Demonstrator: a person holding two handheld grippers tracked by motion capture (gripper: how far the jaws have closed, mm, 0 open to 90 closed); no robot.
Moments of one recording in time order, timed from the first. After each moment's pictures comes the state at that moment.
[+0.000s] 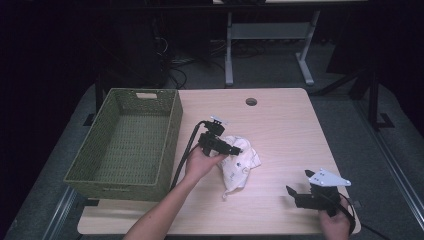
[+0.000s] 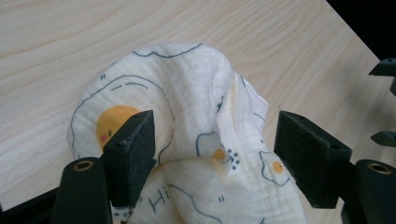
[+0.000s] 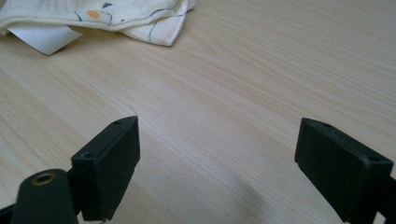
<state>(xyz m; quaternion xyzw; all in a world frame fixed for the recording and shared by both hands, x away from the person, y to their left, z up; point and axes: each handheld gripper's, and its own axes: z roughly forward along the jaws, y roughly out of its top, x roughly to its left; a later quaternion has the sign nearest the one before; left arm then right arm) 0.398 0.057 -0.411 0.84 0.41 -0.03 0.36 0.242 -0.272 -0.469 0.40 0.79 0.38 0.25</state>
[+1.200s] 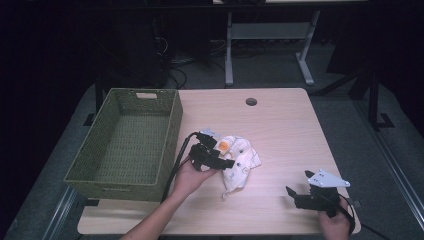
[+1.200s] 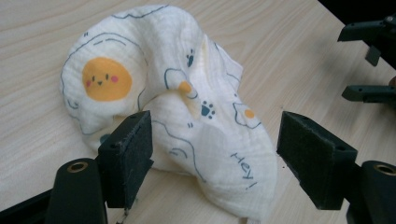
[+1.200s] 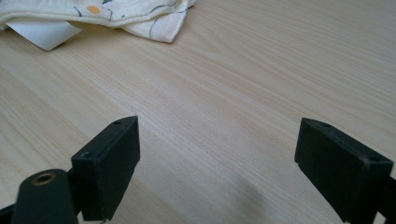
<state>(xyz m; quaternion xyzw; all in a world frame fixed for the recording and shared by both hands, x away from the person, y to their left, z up) 0.351 0.081 -0.408 0.84 0.38 -0.01 0.38 0.240 -0.271 -0.470 0.40 0.79 0.38 0.25</state>
